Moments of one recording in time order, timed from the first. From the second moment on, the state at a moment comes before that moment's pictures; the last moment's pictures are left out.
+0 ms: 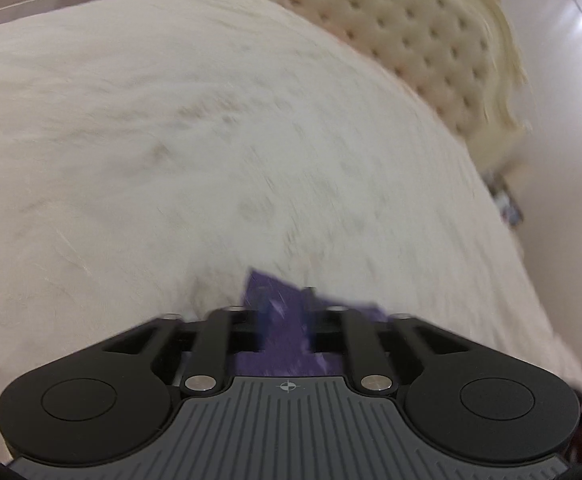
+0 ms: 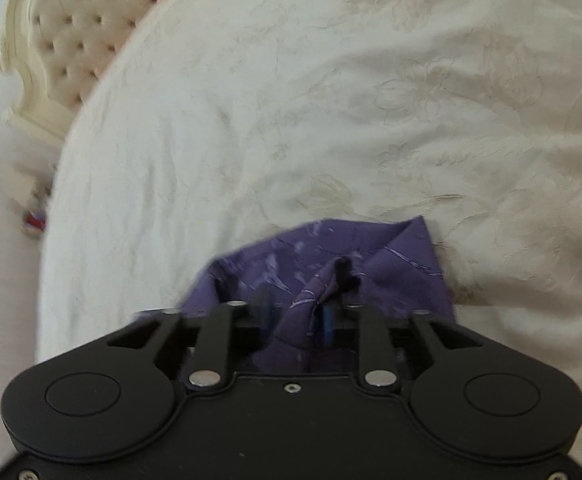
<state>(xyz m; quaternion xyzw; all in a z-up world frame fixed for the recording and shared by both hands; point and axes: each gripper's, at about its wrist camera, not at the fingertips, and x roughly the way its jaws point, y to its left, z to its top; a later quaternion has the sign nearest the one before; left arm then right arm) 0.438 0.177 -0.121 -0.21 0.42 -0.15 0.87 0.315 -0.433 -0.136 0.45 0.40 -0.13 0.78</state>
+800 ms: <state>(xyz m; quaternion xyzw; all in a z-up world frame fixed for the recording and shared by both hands) 0.434 0.042 -0.187 0.00 0.49 -0.18 0.85 0.282 -0.304 -0.111 0.21 0.45 -0.04 0.87</state>
